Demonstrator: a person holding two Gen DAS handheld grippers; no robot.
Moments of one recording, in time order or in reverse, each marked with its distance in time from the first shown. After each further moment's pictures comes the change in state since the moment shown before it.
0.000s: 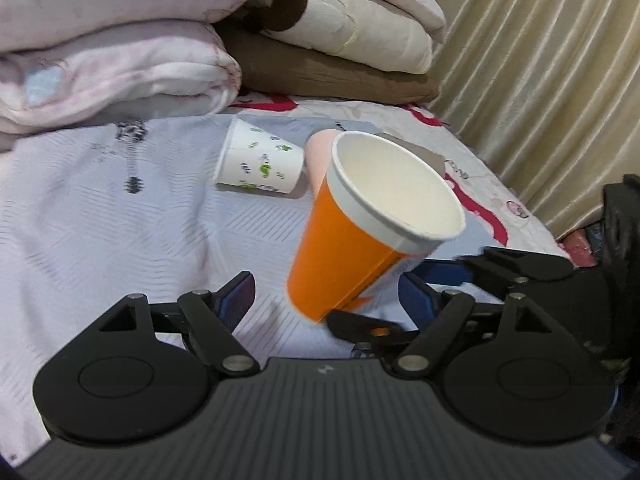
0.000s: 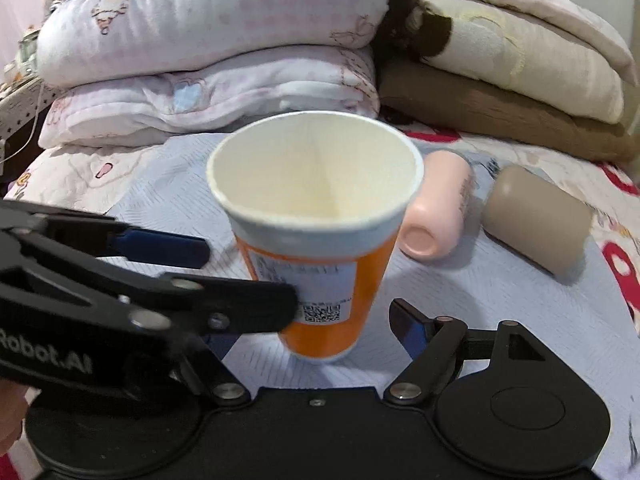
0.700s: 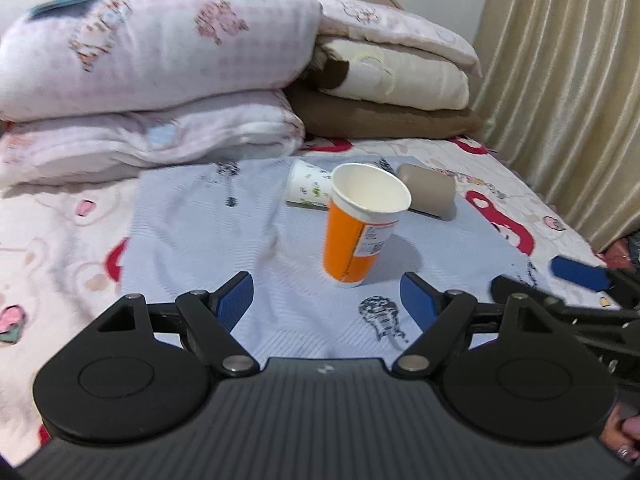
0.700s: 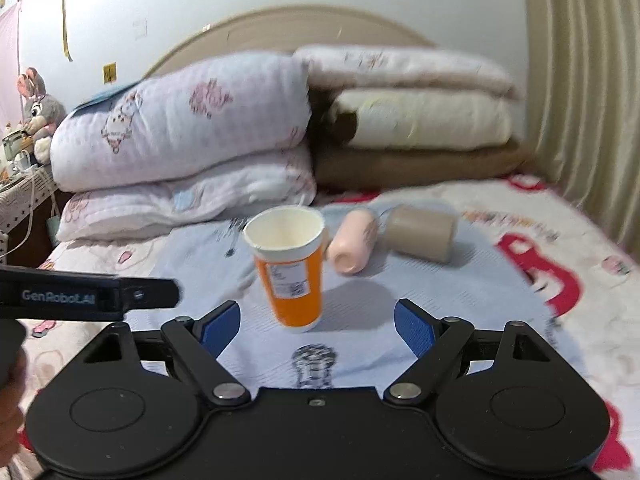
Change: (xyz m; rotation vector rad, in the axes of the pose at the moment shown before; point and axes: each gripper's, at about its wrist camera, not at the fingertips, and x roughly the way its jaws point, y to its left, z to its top) left arm -0.142 -0.084 -0.046 0.009 -0.134 0.293; right arm -0.178 0.000 -0.072 0.135 -0.310 -0.136
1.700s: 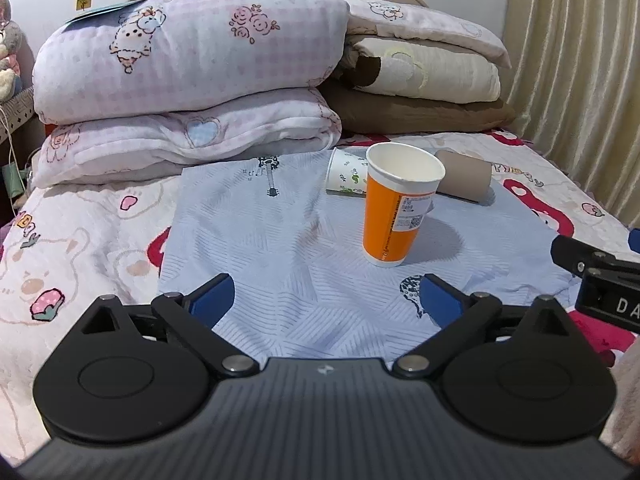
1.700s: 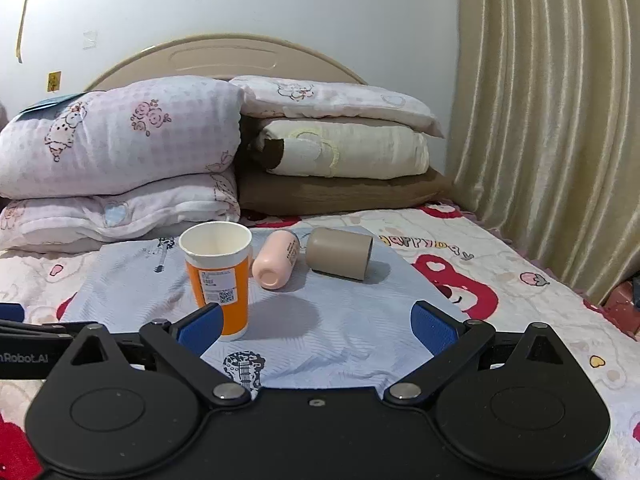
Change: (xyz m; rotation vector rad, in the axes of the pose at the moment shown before) left arm -0.005 -0.006 -0.032 0.031 -0.022 0.134; right arm -0.017 0.010 -0.018 0.005 -0.055 -0.247
